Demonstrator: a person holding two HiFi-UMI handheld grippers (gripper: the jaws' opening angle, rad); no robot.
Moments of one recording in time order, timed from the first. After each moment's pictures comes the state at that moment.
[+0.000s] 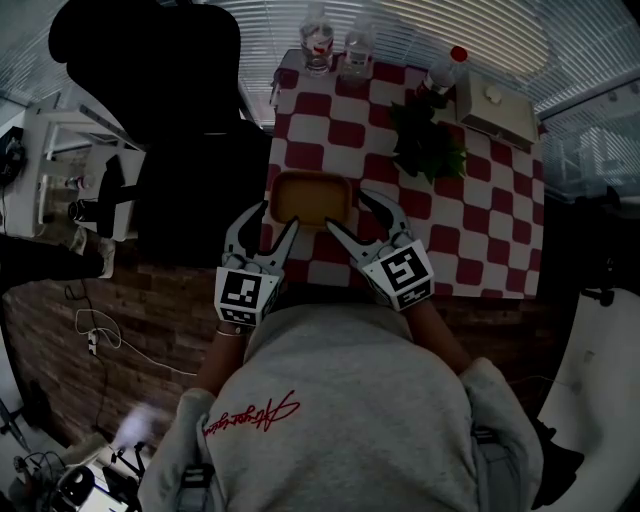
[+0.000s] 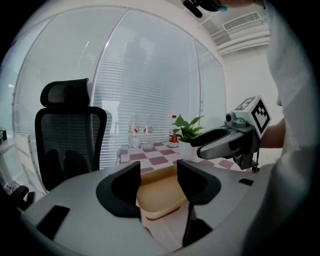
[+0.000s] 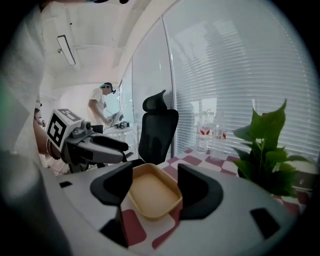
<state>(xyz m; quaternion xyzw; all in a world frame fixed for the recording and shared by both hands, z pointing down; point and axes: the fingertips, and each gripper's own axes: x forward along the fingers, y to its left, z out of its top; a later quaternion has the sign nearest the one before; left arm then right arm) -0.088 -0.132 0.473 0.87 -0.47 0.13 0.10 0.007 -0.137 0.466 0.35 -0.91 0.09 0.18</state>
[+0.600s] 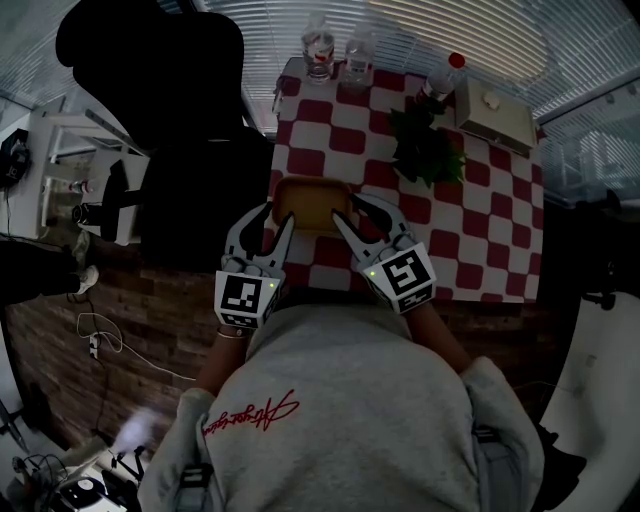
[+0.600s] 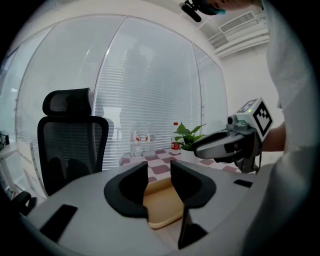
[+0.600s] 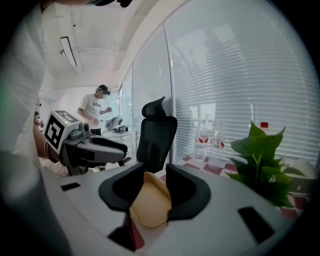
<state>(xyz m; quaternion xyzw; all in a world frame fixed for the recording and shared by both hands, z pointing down) -0.088 -0.137 0.447 0.86 -0.49 0.11 0.07 0.006 -0.142 0.444 0.36 -0.92 0.07 0.16</state>
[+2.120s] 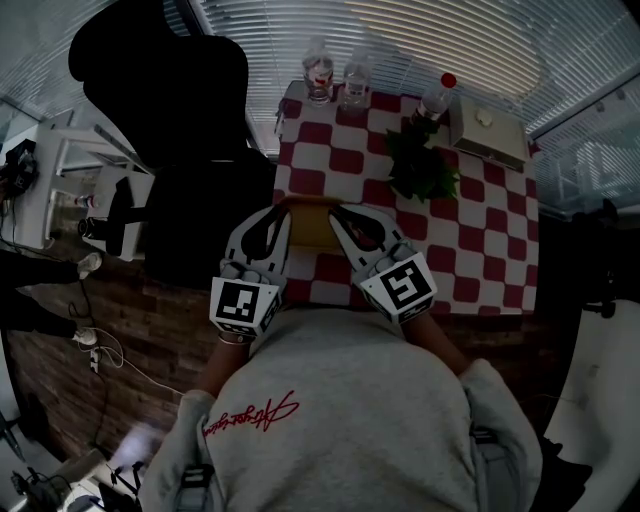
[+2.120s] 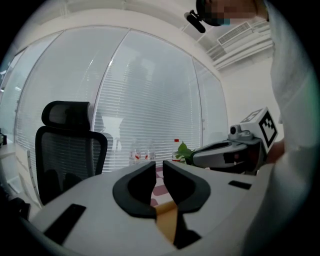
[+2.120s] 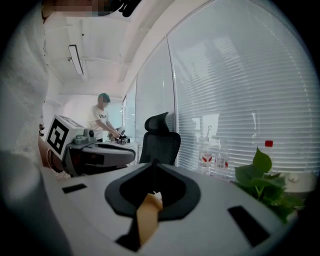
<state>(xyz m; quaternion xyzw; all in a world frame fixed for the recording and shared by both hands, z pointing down) -0.085 -0.152 0.391 0.87 -0.49 0.05 0.05 -0.010 -0.147 0.390 0.35 -0.93 0.04 0.10</state>
